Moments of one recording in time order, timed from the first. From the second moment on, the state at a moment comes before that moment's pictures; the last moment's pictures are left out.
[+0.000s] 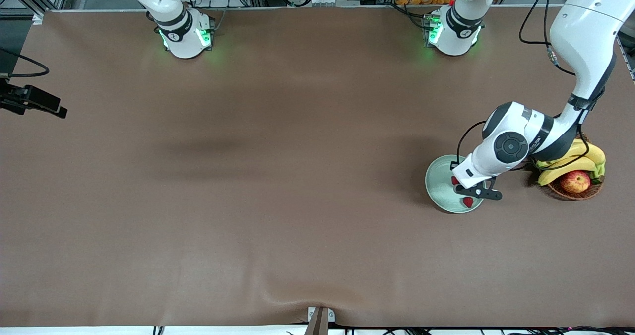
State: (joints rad) left arm 0.51 0.58 -0.69 -1.99 0.62 2.25 -0.33; right arm -0.10 0.05 0.00 -1.50 0.03 1.49 0.02
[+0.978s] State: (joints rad) left arm 0.50 0.51 -0.82 -1.79 0.60 2.08 -0.34; right arm -0.10 0.05 0.00 -1.50 0.03 1.51 0.02
